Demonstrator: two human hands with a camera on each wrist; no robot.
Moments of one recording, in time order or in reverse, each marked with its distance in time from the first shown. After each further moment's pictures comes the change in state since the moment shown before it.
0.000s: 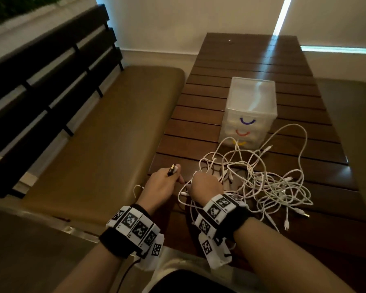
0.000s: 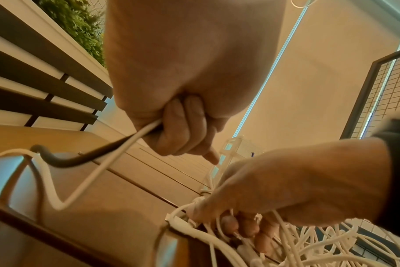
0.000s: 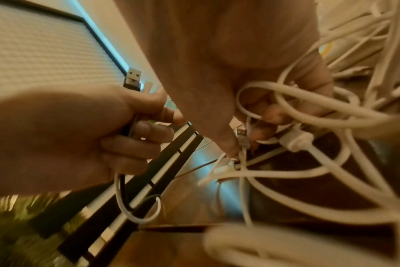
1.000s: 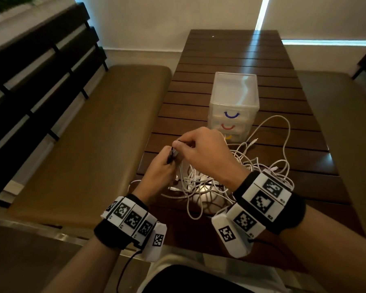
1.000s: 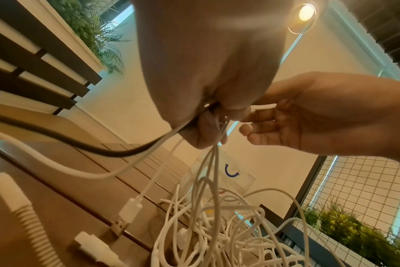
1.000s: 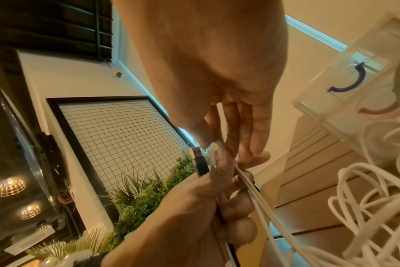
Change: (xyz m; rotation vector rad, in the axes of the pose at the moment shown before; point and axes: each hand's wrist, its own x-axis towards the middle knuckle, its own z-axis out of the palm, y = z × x) left_hand 0.000 0.044 0.003 -0.372 -0.144 0.198; right_hand -0.054 -0.003 -0.104 0.381 0.338 -0.406
